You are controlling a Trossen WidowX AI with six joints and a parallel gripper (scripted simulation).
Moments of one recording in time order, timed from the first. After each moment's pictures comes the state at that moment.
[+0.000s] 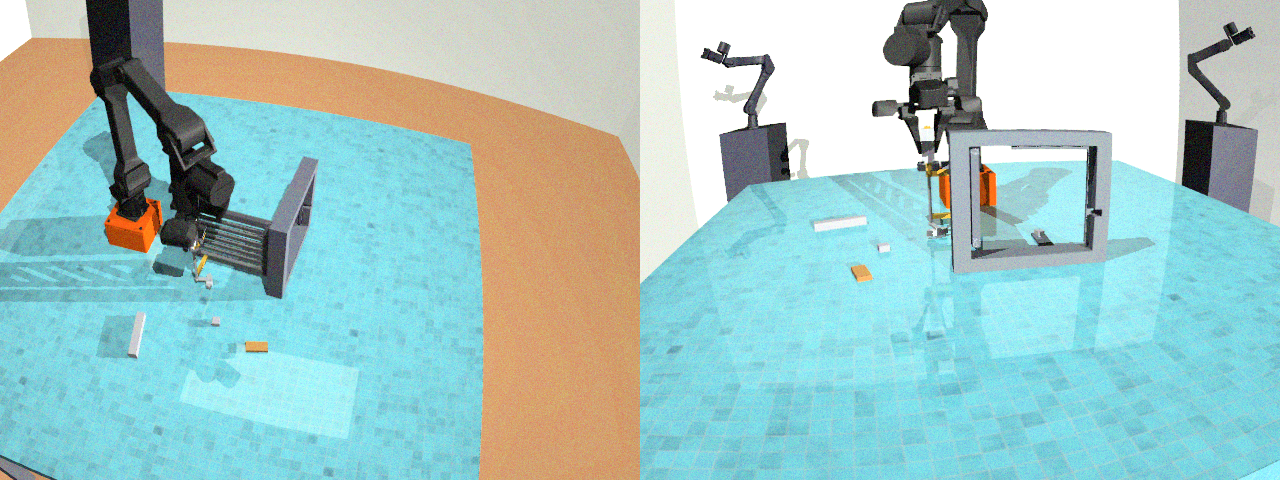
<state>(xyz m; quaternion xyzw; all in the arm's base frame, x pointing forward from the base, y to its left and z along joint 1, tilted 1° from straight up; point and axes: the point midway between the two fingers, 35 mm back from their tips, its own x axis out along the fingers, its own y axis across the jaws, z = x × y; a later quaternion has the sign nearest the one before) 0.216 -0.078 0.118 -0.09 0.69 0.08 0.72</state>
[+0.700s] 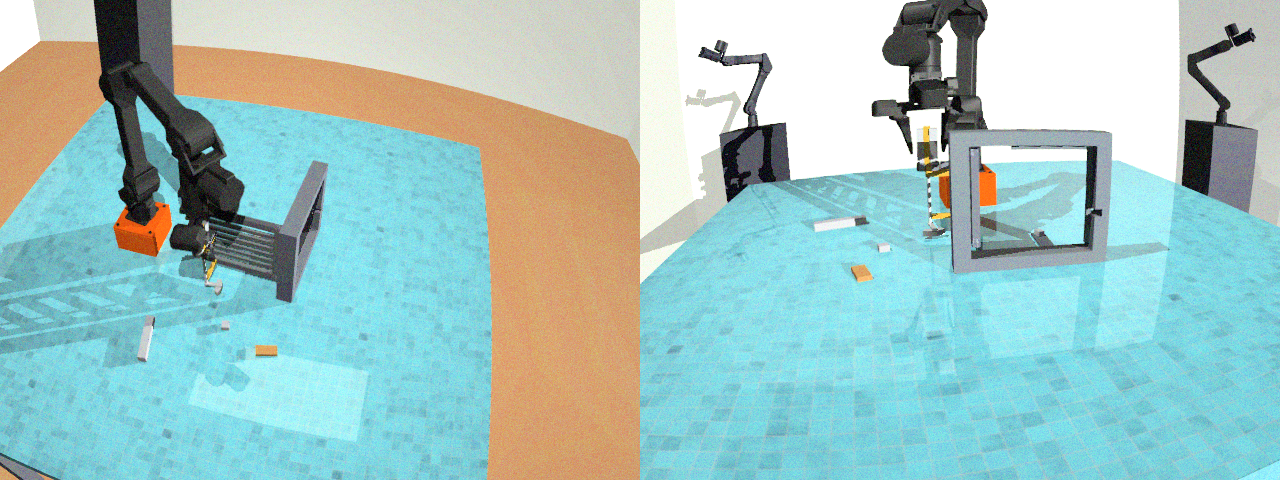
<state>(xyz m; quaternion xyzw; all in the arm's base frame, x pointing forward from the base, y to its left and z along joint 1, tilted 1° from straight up) 0.215 -0.079 0.119 -0.10 0.69 0.08 0.71</state>
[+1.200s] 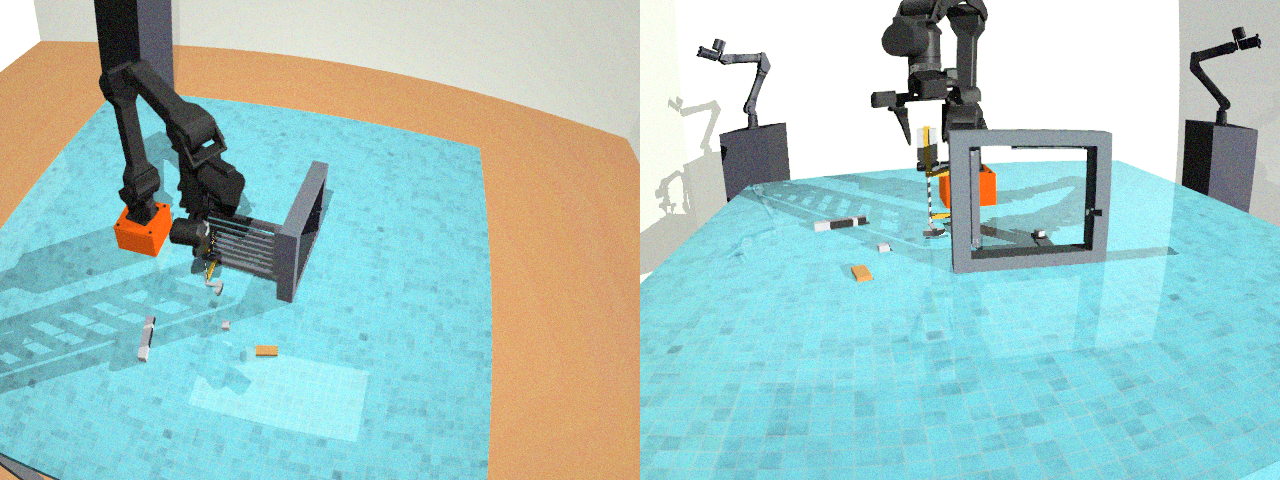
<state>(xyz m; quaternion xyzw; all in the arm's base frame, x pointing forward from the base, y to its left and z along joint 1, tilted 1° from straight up) 0.215 -0.079 0.135 -0.10 0.69 0.08 0.71</state>
